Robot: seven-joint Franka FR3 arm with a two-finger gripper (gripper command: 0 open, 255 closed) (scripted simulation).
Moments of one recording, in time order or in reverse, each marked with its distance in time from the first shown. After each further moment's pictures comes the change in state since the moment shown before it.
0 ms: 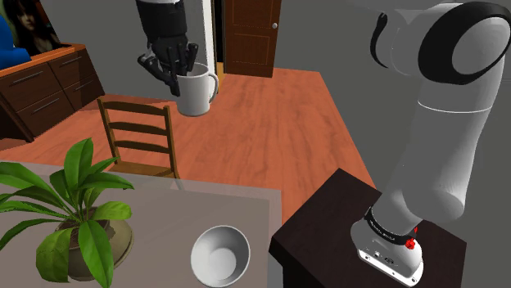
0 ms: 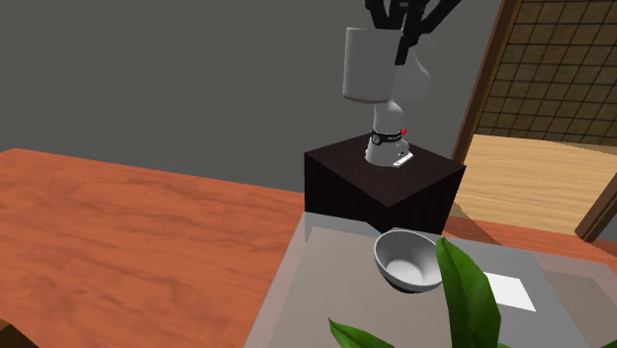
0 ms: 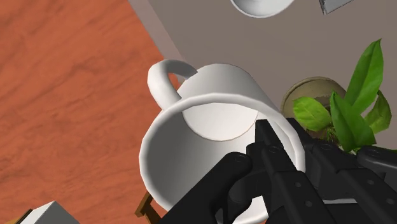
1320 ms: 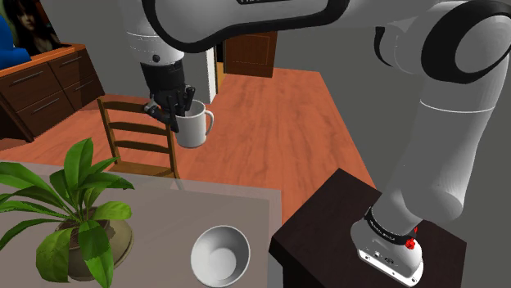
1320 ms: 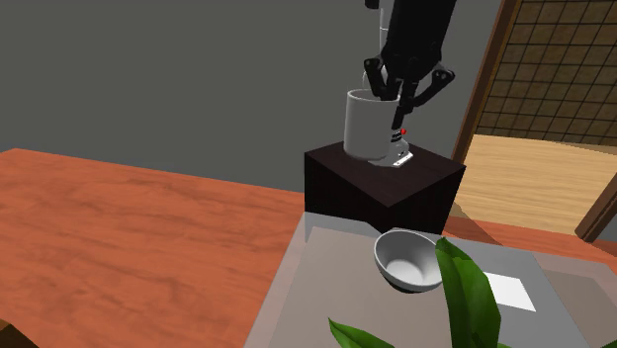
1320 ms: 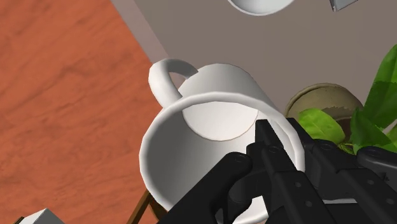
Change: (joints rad) arm -0.024 -0.021 0.000 -0.276 0.011 0.252 0.040
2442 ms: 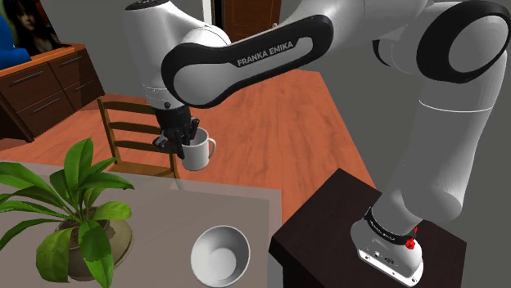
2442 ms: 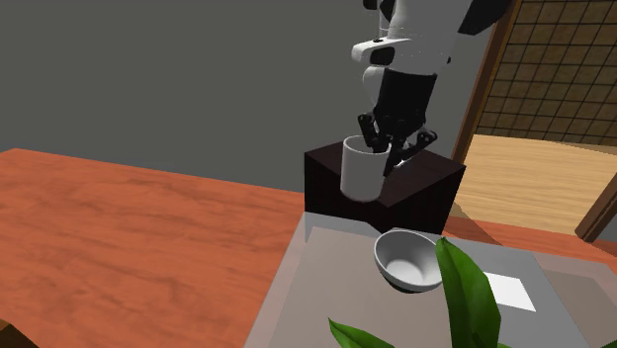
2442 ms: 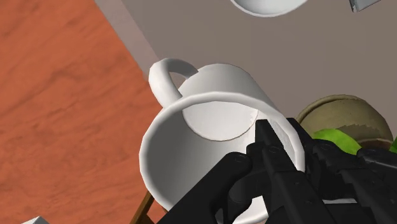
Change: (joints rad) arm -0.016 0.008 -0.010 -0.217 -0.014 0.222 0.027
